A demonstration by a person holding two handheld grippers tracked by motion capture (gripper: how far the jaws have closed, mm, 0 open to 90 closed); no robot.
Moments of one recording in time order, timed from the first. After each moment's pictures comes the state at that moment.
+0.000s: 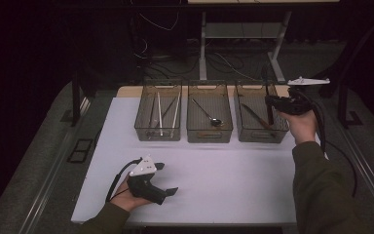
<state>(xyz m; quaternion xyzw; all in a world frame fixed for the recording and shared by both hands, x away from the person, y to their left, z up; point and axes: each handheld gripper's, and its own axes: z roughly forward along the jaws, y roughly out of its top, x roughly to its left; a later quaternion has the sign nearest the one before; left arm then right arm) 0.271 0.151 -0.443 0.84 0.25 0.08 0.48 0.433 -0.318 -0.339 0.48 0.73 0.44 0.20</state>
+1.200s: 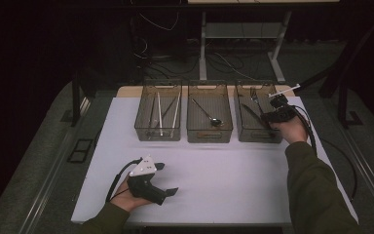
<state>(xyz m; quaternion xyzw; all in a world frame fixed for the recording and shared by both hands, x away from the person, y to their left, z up) 0.271 0.151 -0.442 0.84 0.25 0.08 0.48 0.462 -0.305 -0.392 0.51 0.80 0.28 0.15</state>
